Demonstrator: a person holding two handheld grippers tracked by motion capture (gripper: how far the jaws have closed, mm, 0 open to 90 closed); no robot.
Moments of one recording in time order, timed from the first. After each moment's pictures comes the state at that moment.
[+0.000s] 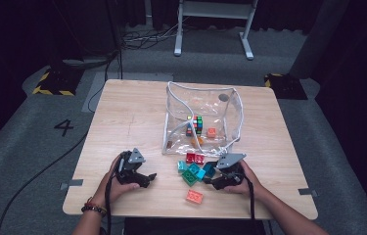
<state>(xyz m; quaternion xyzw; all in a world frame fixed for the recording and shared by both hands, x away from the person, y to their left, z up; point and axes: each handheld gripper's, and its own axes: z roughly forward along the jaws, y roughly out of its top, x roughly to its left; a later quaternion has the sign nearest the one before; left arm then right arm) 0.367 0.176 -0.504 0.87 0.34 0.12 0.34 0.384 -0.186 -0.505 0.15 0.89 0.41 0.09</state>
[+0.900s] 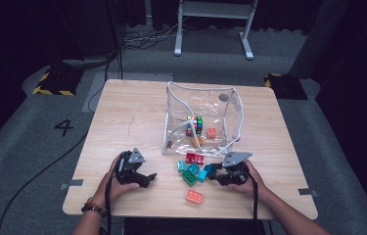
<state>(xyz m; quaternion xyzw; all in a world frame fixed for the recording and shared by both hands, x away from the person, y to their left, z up) 0.367 0.176 -0.504 0.87 0.34 0.12 0.34 0.383 -0.202 -0.503 0.19 0.89 0.41 0.08</state>
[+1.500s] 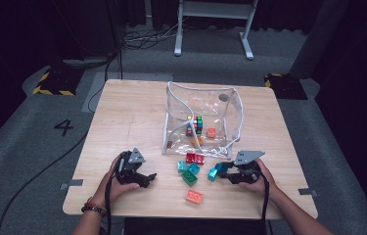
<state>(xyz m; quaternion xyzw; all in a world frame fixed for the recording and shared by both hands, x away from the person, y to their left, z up) 0.367 0.176 -0.504 0.87 0.34 0.12 0.34 0.387 -0.236 -0.498 0.19 0.89 0.41 0.09</state>
